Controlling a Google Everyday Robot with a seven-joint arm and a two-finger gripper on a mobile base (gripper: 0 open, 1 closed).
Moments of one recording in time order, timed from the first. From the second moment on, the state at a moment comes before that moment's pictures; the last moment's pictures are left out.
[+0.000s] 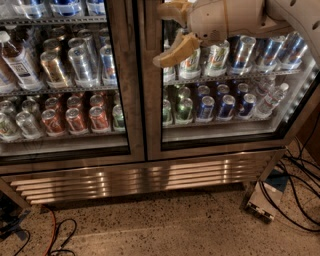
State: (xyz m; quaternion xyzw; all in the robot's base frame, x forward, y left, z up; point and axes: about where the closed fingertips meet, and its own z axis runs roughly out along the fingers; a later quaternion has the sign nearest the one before) arm 0.617 -0.005 1.018 -0.65 0.48 0.26 0.53
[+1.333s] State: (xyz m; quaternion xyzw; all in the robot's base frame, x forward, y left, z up) arm 0.639 -0.010 1.021 -0.66 0.49 0.25 0.52
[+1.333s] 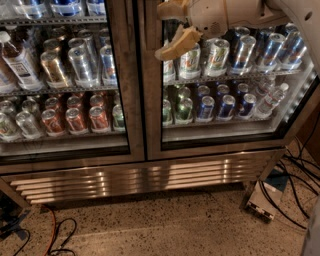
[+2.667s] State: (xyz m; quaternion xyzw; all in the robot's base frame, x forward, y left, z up) arm 0.620 0.034 1.024 -0.66 0.47 0.29 0.52
